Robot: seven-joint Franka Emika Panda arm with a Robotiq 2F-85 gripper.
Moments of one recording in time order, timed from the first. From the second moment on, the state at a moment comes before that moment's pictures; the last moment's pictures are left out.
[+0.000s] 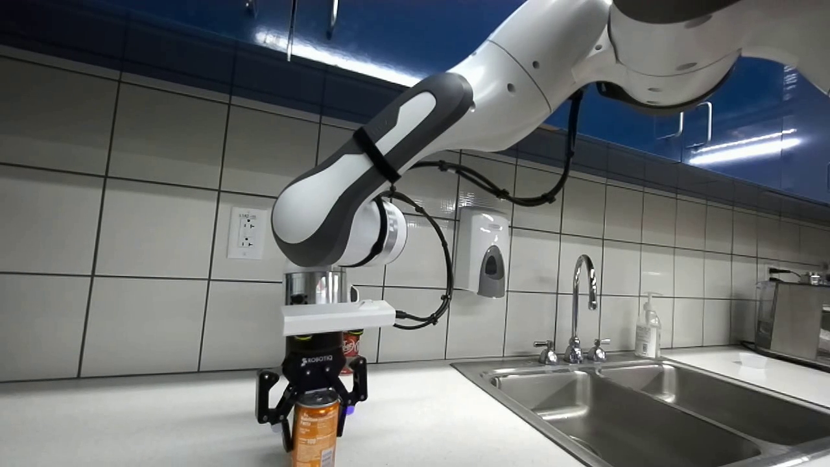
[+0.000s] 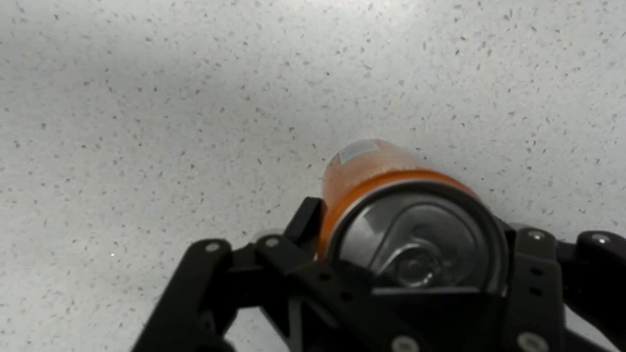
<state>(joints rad) 0.45 0.63 0.18 -1.72 -0.10 2.19 0.48</state>
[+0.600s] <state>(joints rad) 0.46 0.63 0.18 -1.72 -0.10 2.19 0.48</state>
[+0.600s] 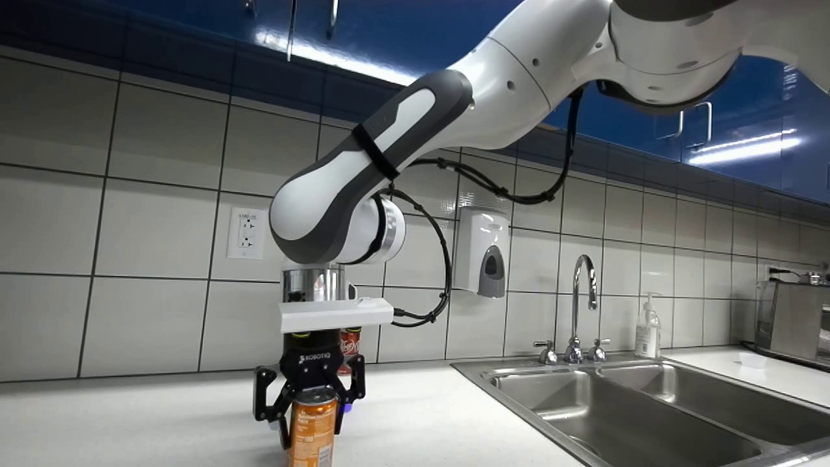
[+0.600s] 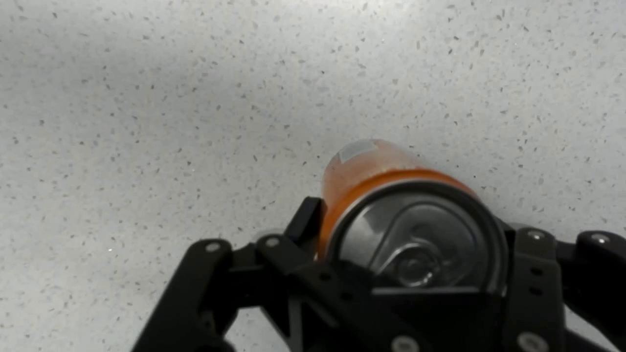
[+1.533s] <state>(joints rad) 0.45 0.37 0.16 -1.91 -0.10 2.20 0.52</state>
